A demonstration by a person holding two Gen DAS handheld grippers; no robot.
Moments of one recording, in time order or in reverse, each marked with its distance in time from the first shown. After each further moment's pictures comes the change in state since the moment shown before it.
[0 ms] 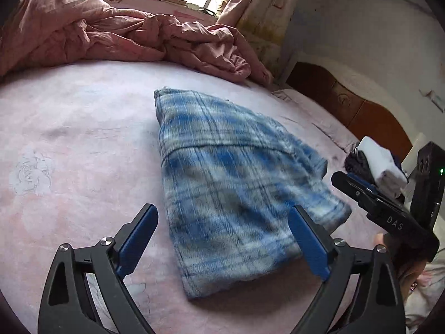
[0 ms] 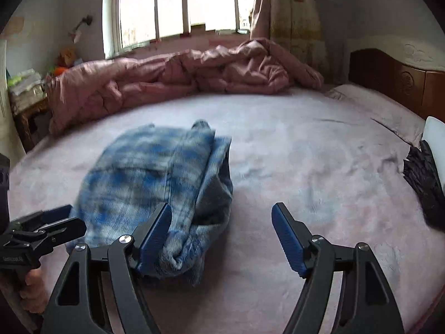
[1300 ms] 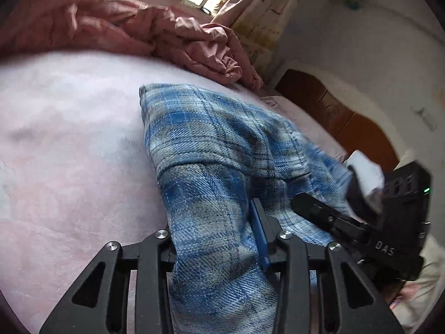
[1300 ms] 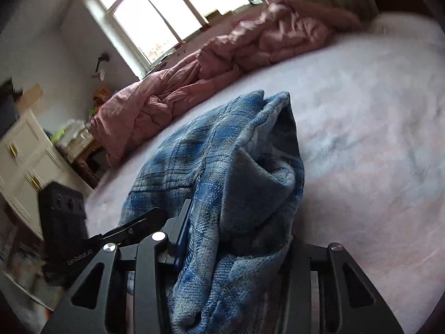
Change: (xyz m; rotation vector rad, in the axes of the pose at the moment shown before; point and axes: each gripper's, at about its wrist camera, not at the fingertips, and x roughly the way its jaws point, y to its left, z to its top) left arm 0.034 0.010 0.014 -0.022 -0.017 -0.087; right arm 0.066 0.016 -0.003 0.175 0.086 0.340
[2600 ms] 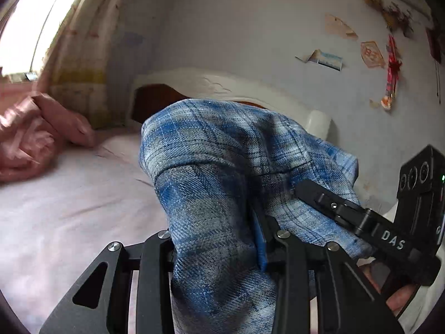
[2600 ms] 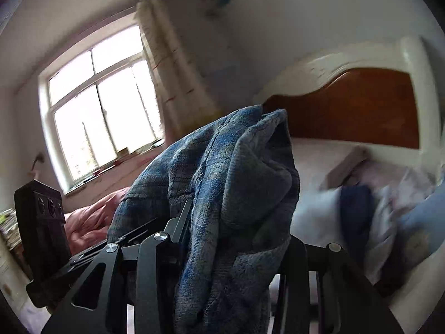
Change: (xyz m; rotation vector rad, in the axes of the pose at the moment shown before) left arm 0.150 -0.475 0.116 0.411 -0.040 -0.463; right arm -0.396 -0.230 0.143 0.149 -0.583 -0.495
